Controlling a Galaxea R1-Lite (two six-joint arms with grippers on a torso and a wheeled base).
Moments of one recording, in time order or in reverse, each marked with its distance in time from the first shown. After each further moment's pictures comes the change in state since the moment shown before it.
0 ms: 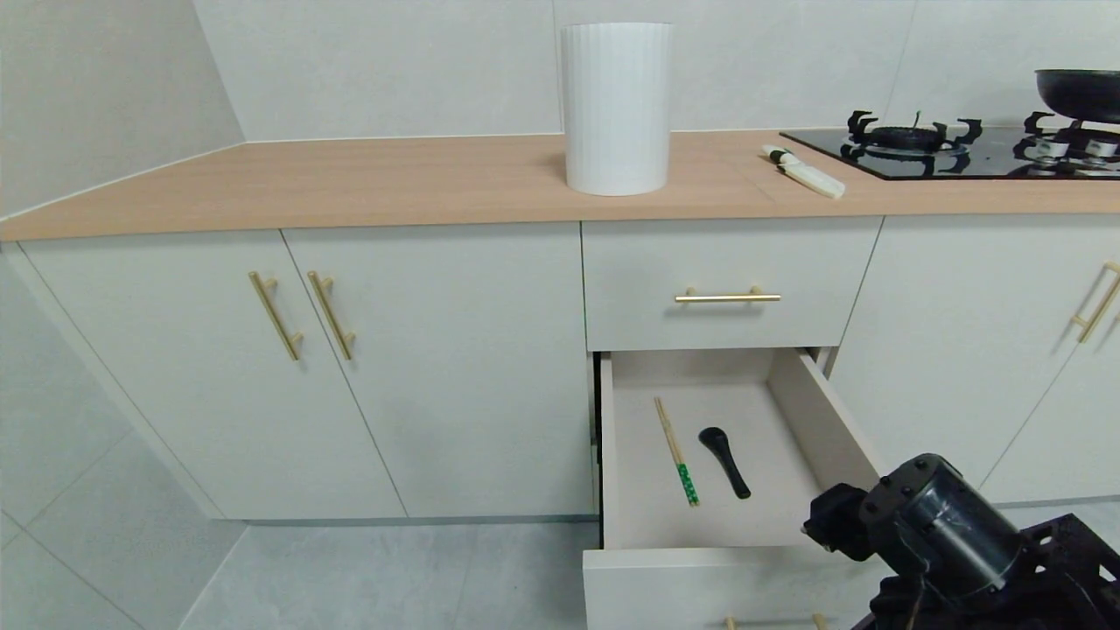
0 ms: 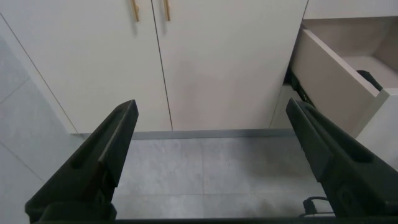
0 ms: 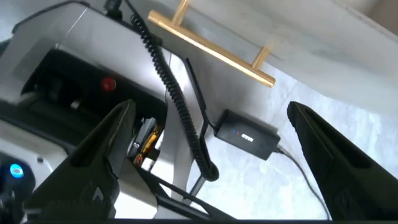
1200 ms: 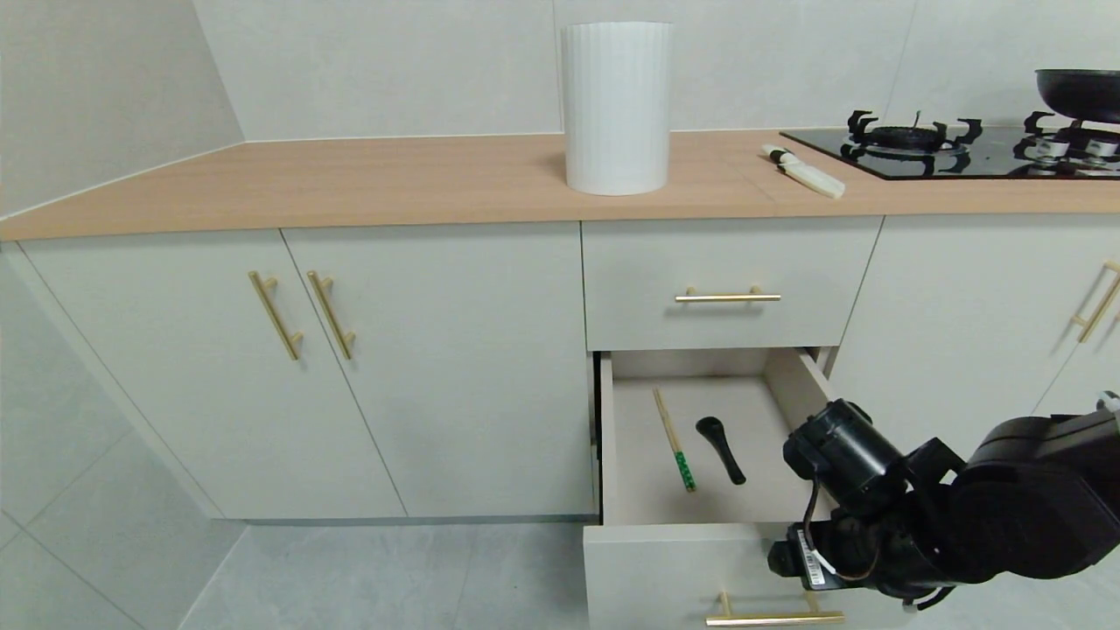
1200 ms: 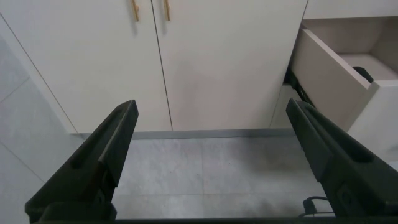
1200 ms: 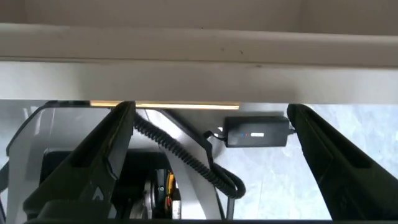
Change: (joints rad) left arm 0.000 0.000 0.000 0.000 0.000 0.000; right arm -0.134 0.236 -0.220 0.056 -0.165 0.290
